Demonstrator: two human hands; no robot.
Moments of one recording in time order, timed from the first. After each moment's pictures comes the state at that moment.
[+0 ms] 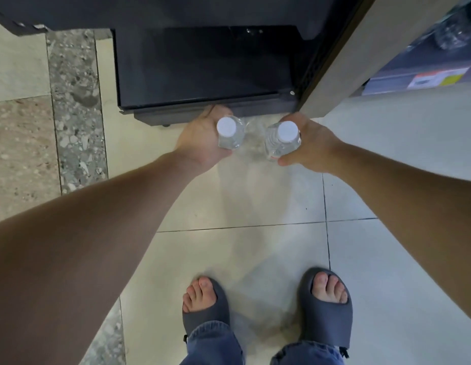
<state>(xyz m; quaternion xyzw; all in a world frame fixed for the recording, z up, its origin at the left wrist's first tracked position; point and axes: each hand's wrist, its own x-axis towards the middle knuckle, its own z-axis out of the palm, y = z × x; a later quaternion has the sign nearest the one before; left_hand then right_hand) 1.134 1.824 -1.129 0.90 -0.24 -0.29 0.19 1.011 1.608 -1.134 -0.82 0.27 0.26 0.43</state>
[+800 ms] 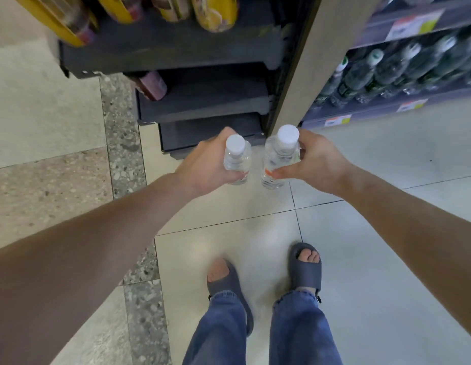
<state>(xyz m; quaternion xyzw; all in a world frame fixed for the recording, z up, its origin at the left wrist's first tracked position) 1.079 1.839 -0.824 0.86 -0.31 -0.34 0.23 0.934 1.637 -0.829 -0.78 0.31 0.12 0.53</state>
